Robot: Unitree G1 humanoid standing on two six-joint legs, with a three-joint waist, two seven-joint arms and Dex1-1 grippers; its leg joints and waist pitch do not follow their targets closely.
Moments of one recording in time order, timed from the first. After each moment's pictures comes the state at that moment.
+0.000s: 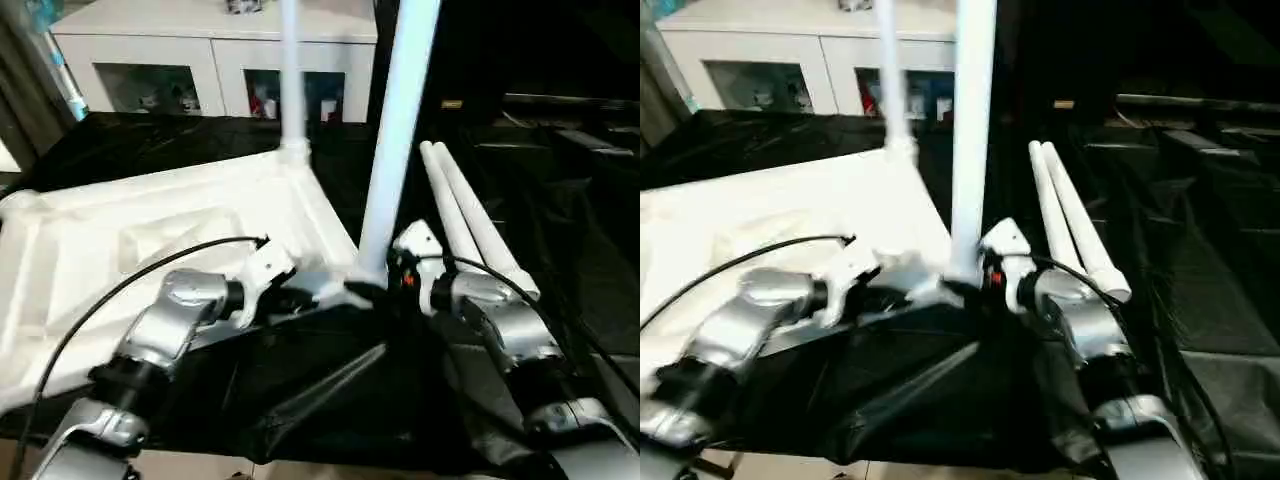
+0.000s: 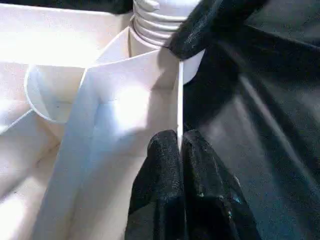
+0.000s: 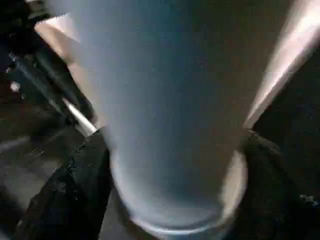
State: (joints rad) left arm -0.47 0.42 -0.27 0.36 -0.07 0.28 -1.14; right arm -0.51 -0.31 0.17 0.53 0.12 0.19 1.01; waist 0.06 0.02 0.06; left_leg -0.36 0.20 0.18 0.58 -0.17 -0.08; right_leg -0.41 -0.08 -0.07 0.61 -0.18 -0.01
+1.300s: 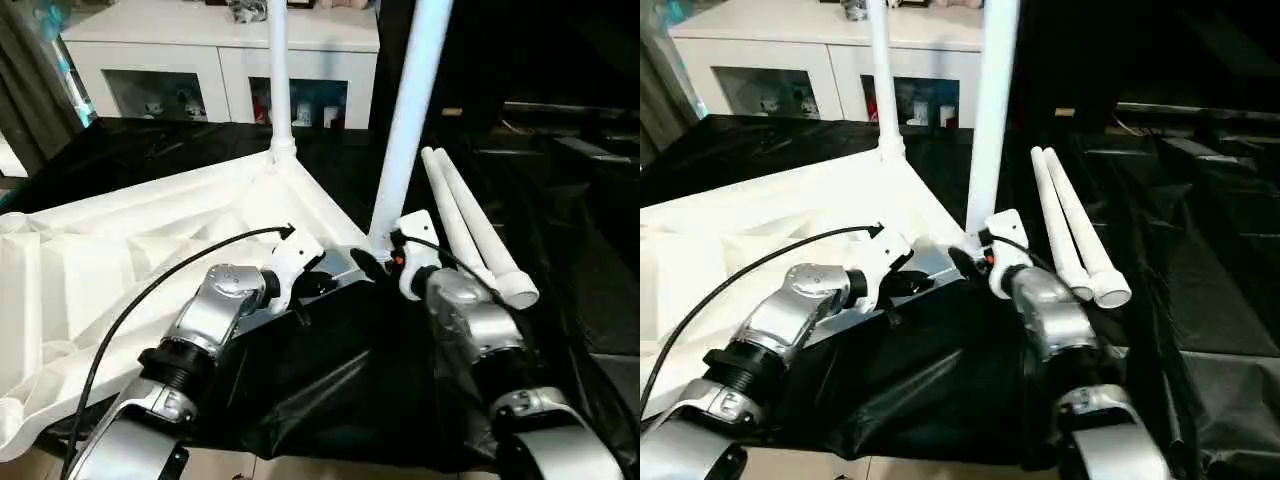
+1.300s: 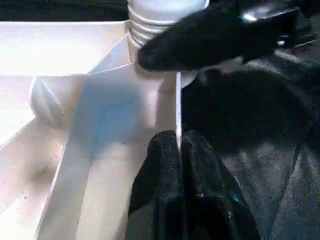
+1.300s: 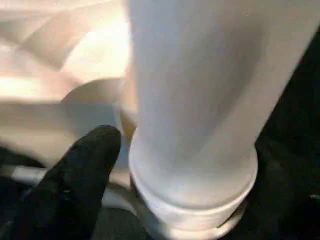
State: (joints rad) left arm -0.58 0.22 -0.25 0.54 0.01 0.28 -0.85; right arm -0.58 -0.15 0.06 0.71 0.07 0.15 0.59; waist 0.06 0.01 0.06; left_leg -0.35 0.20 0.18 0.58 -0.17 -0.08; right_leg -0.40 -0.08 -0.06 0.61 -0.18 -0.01
